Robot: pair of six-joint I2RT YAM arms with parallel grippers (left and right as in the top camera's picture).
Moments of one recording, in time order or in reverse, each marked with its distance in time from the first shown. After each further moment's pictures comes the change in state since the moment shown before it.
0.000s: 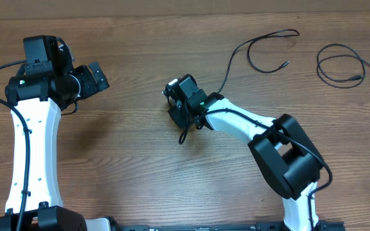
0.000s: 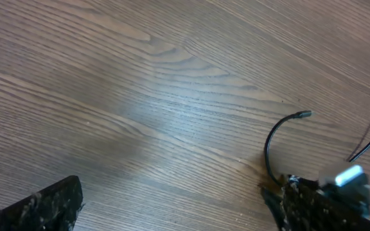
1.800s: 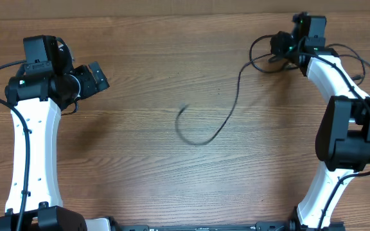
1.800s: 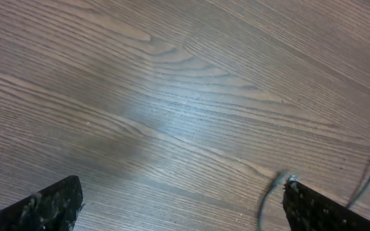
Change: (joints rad) left arm 0.000 0.000 0.000 0.000 0.000 0.000; right arm -0.758 0.042 0.240 0.074 -0.090 0.276
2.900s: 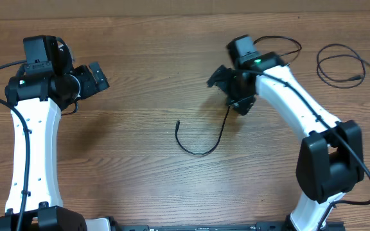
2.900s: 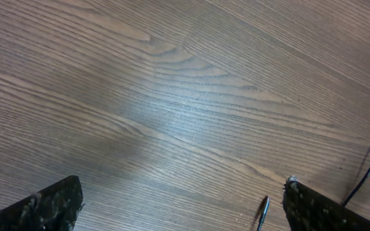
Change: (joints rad) left arm 0.000 0.000 0.000 0.000 0.000 0.000; right arm 0.451 -0.210 -0.050 -0.640 -0.051 0.775
